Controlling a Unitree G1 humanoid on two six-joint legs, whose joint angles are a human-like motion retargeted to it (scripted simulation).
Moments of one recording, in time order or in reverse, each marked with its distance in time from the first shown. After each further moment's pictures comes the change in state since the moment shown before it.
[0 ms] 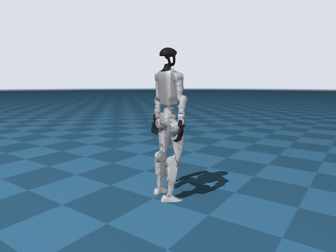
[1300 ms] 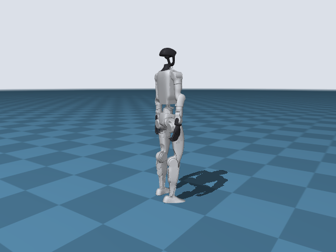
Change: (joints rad) left arm -0.032 0.011 0.020 -0.115 -0.050 -0.032 -0.024; right arm 0.068 -0.048 -0.063 0.005 0.039 0.022 -0.020; waist -0.004 -0.040 0.061; left_leg -0.019 -0.012 0.017 0.014 0.010 0.030; right_leg -0.016 -0.025 0.008 0.008 0.045 0.003
